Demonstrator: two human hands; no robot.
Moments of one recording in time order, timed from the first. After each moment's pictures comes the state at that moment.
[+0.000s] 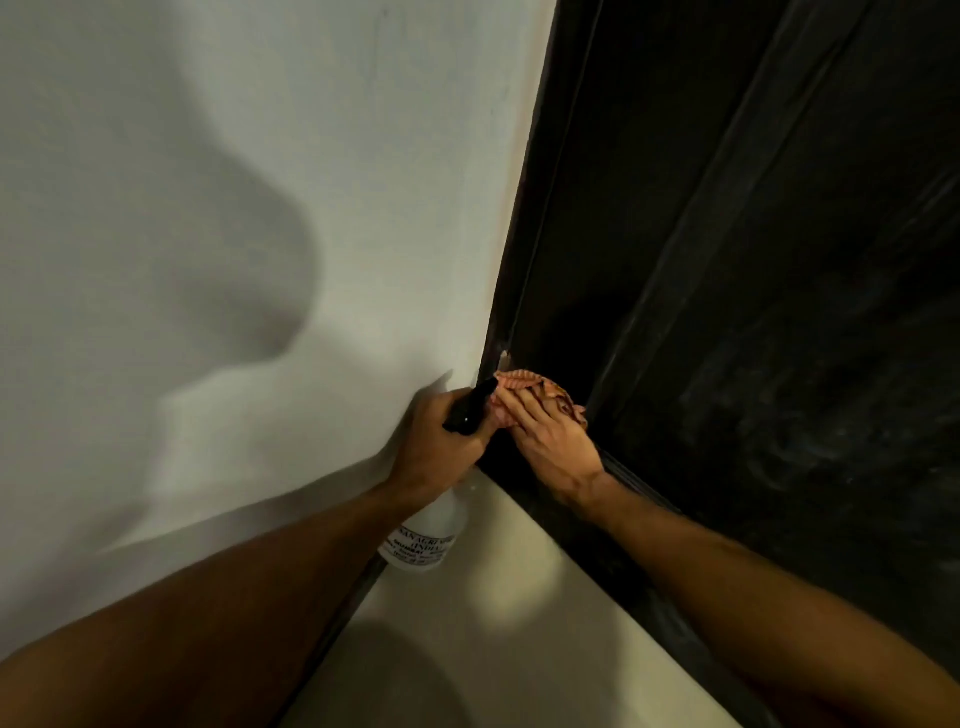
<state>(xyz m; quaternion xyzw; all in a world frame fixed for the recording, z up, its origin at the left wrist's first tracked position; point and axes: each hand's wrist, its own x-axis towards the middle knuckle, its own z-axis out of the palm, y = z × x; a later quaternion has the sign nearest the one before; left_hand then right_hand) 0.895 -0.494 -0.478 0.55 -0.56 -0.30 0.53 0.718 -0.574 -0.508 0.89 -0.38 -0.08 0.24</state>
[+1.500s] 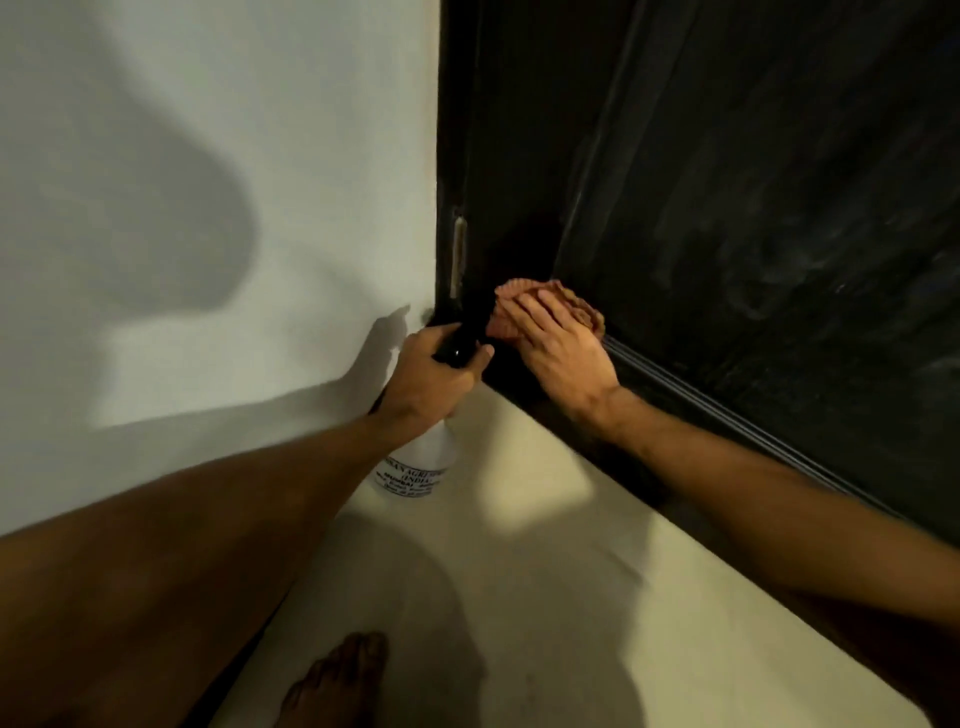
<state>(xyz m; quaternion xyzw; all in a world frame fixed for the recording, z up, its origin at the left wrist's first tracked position) 0.860 -0.474 -0.542 0.58 -0.53 -0.40 0.47 0.666 -0.554 -0.562 0.87 -0.37 -0.06 0.33</state>
